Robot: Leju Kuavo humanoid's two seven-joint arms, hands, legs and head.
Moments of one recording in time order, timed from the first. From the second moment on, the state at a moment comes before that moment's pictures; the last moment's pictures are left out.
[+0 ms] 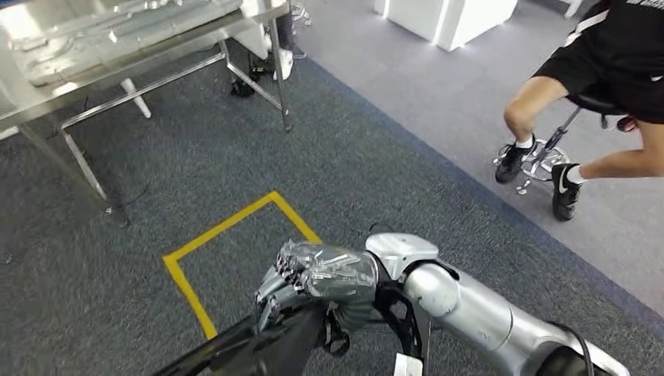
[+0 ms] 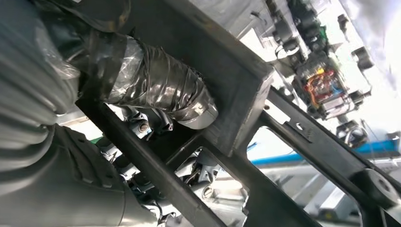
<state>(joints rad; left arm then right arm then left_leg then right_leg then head) 0.02 0.17 0.58 0.00 -0.64 -0.60 -0.27 -0.54 -0.26 0.78 -1.67 0.06 0.25 -0.69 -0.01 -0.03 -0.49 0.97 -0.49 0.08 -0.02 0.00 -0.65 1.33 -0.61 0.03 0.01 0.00</state>
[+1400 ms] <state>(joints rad) -0.04 0.20 0.58 0.00 -0.85 -0.60 -0.26 -0.70 -0.17 0.81 -1.33 0.14 0.25 -0.69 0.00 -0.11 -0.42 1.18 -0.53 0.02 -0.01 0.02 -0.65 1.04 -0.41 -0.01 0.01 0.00</state>
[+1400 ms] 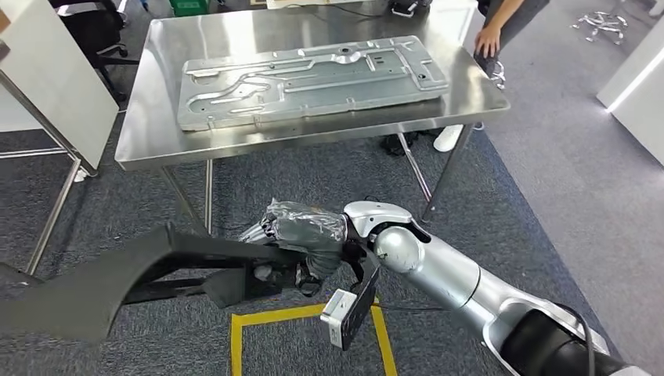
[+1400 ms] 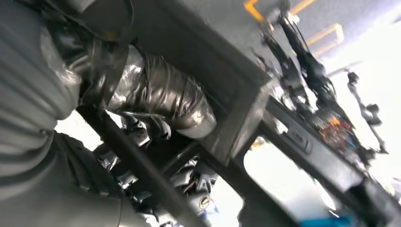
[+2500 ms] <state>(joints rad) -0.05 0.23 0.73 -0.01 -0.97 -0.57 -0.22 -1.26 -0.20 0.81 -0.86 0.45 0.14 -0.43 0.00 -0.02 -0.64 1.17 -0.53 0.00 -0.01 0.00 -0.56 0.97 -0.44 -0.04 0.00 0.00</state>
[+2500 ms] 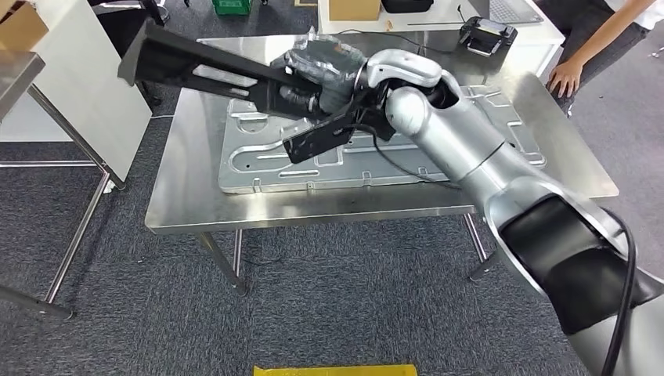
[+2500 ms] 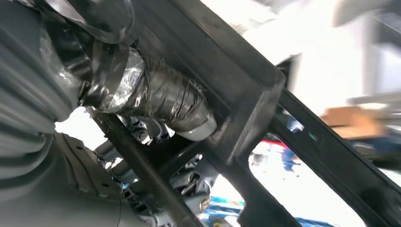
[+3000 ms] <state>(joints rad) -0.19 0.13 0.99 -0.11 -0.76 -0.41 0.05 -1.37 -0.15 0.87 -0.60 0.60 0.11 -0.36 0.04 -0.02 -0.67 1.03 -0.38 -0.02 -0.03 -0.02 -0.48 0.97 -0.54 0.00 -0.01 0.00</state>
